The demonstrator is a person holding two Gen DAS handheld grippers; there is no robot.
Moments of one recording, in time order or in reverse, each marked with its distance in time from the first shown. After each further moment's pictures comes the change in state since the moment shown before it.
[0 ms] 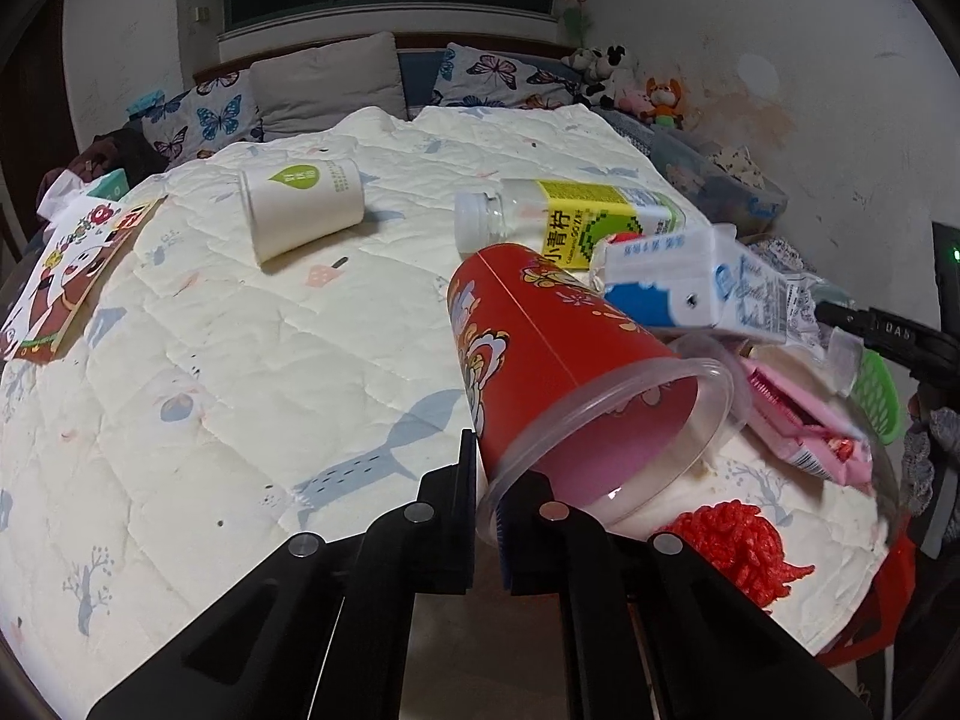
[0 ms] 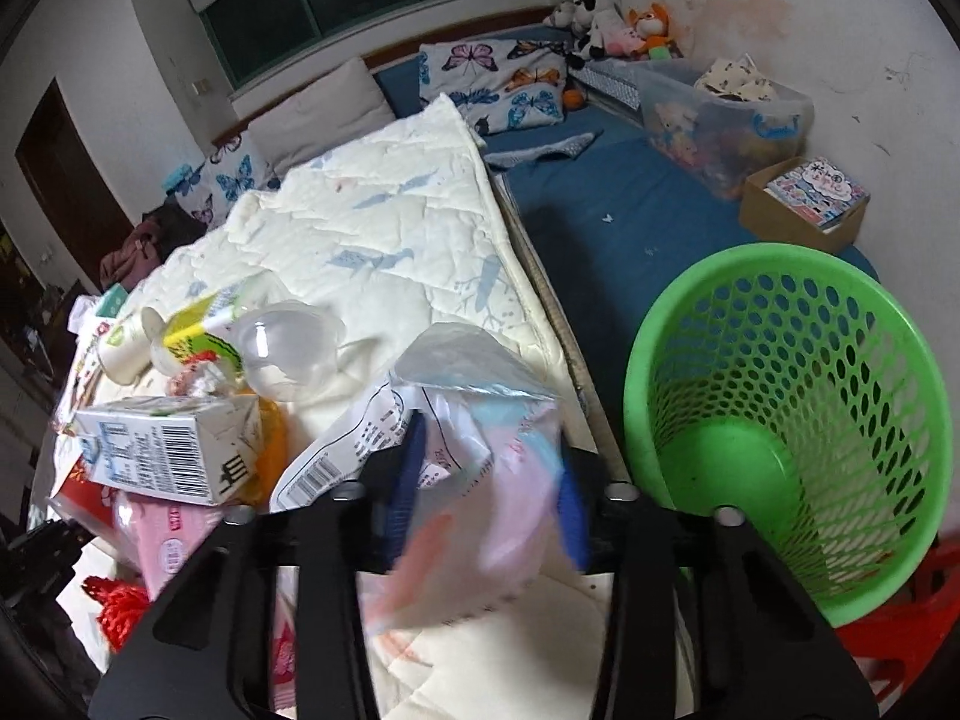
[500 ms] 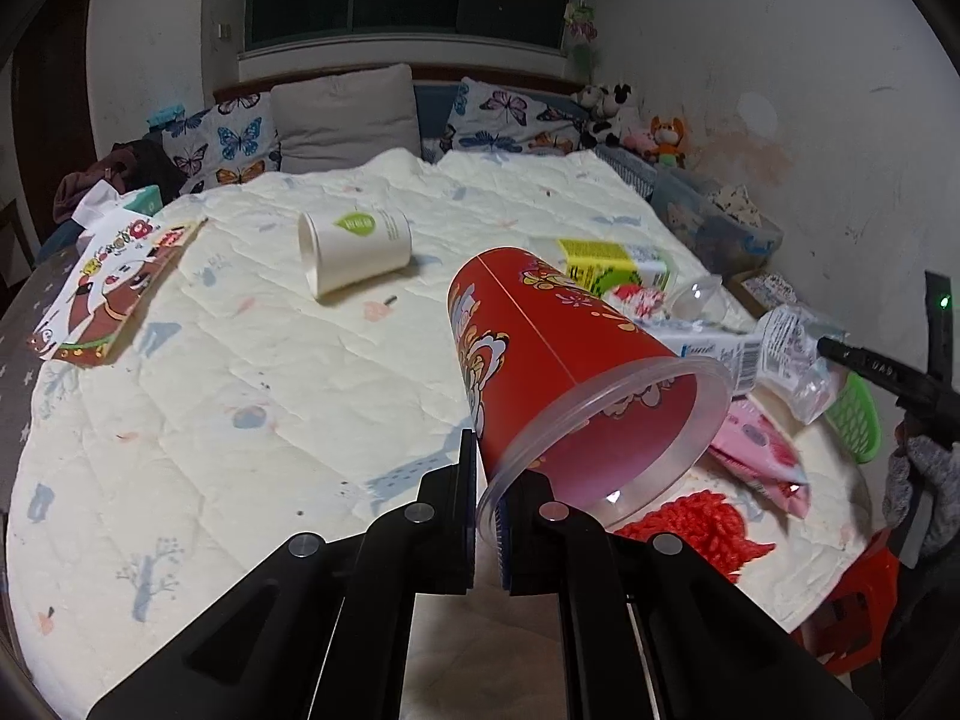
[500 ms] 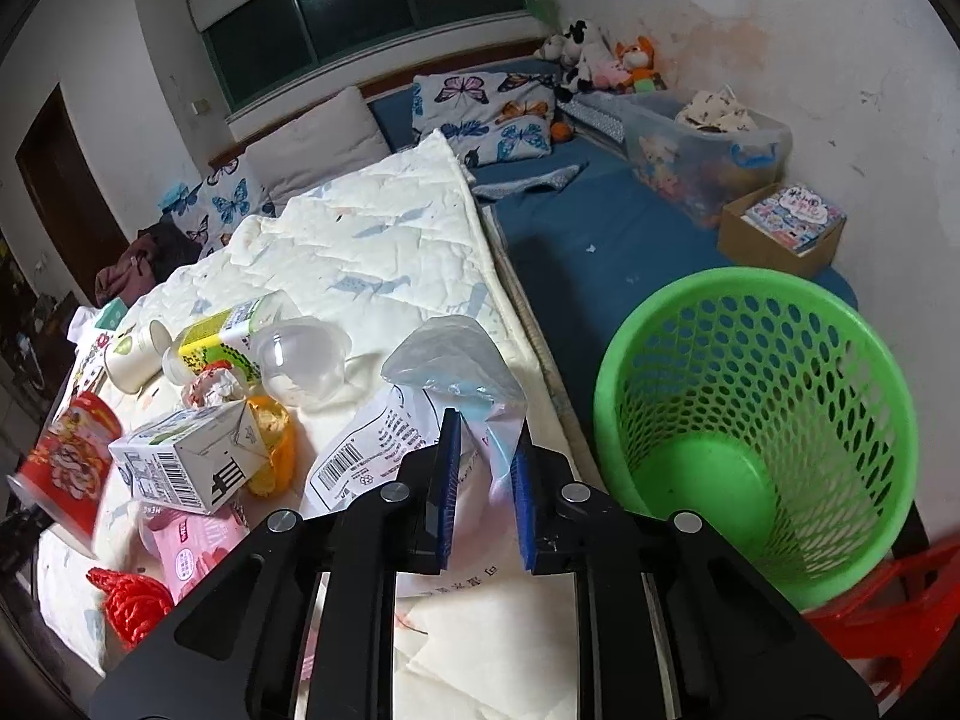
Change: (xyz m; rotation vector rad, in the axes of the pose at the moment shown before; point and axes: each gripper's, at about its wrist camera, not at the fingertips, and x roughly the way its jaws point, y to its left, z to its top) left arm -0.055 0.022 0.003 -0.020 -0.082 0.003; right arm -0.031 -0.001 -0.004 -0.015 -0.084 -0.051
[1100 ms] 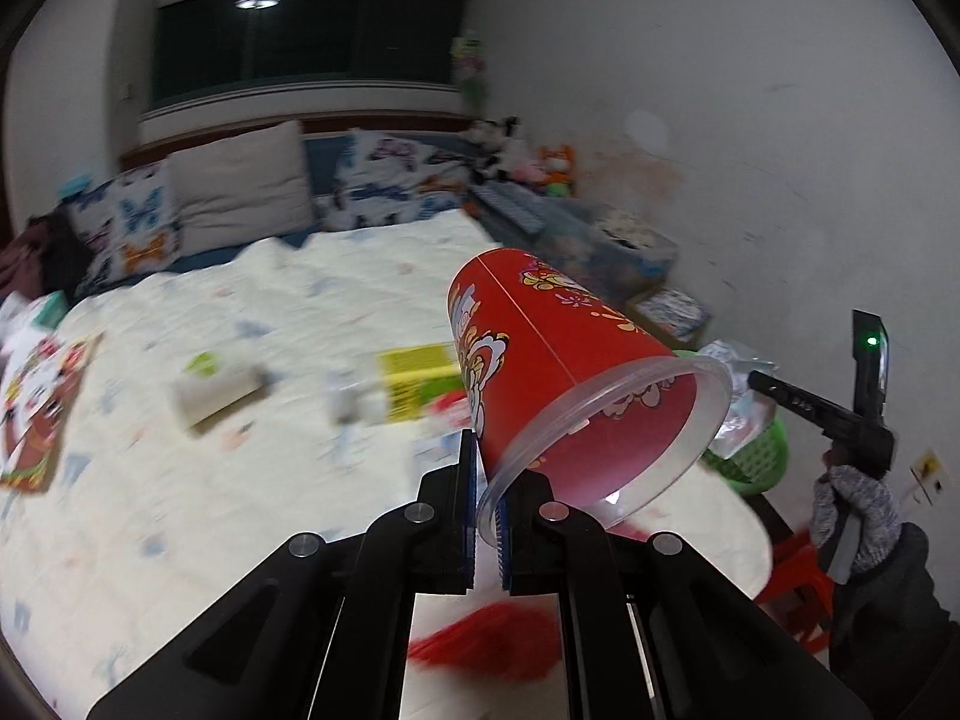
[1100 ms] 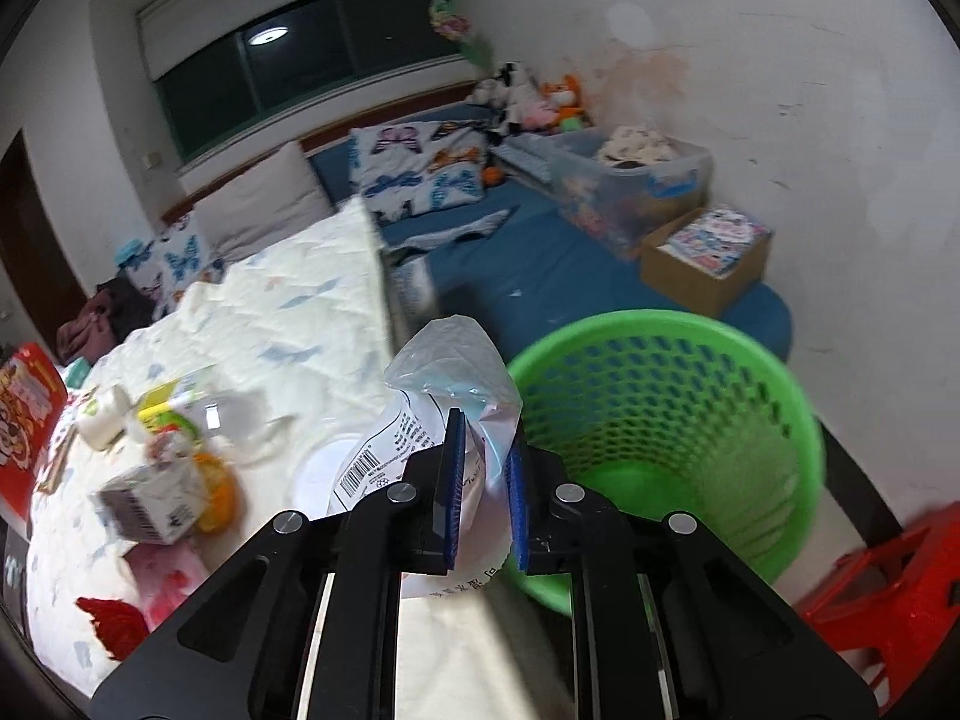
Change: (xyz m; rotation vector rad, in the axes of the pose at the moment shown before) left arm -0.013 -0.092 0.066 0.147 -0.071 -0.220; right arm -0.040 -0.067 0.012 0.082 -0.090 -0.147
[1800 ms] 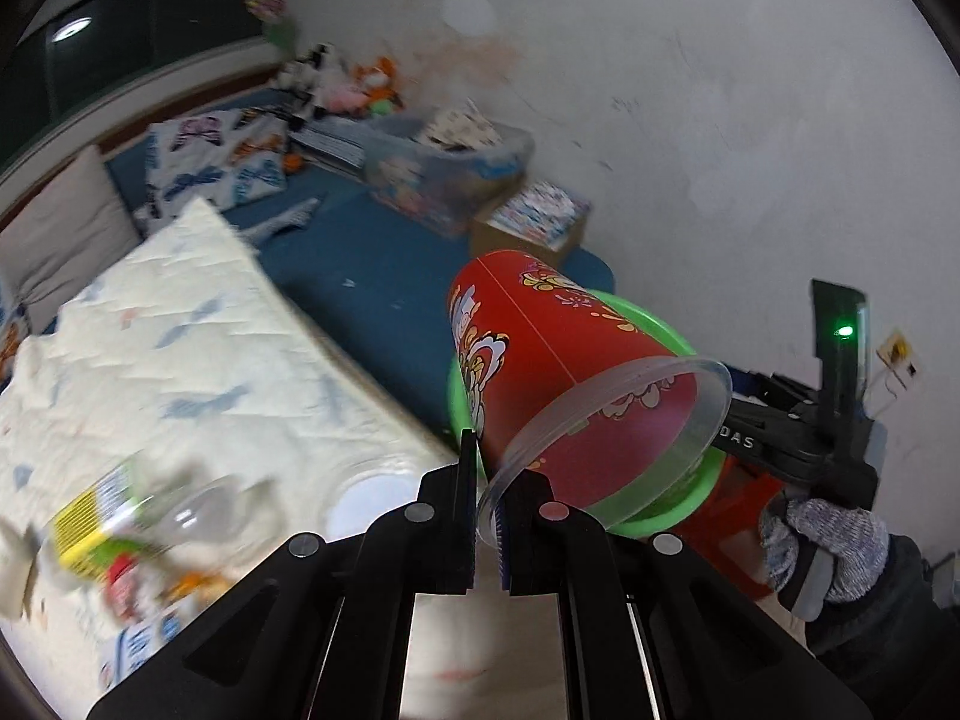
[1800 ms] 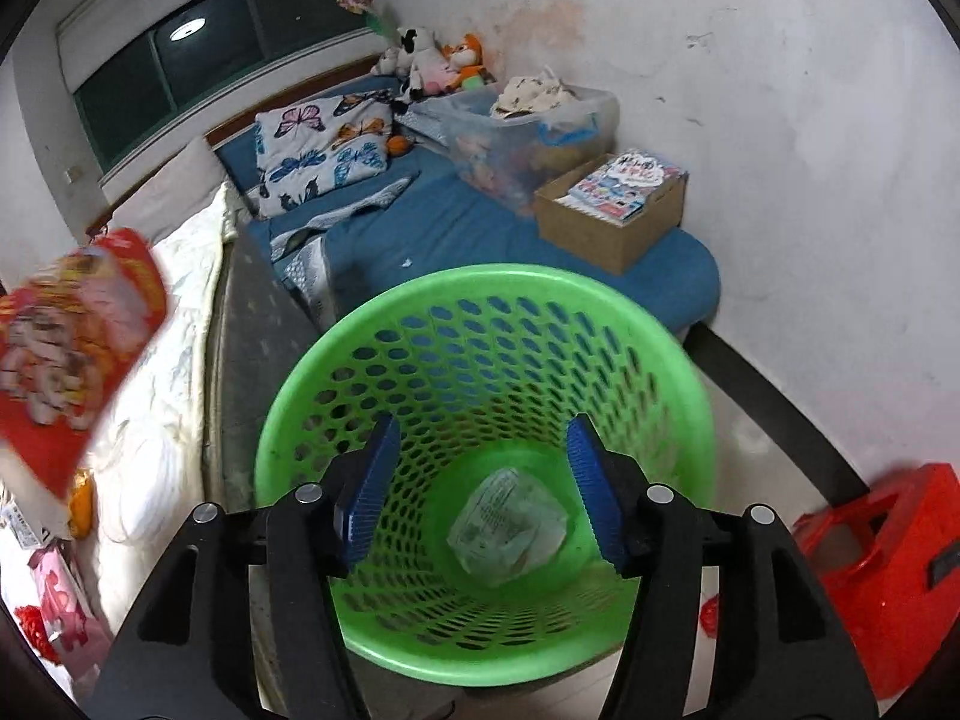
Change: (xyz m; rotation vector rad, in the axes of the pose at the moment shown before) left arm 0.177 -0.194 0.053 0.290 0.229 -0.215; right arm 0.036 -0.103 -0.012 0.093 0.063 -0.127
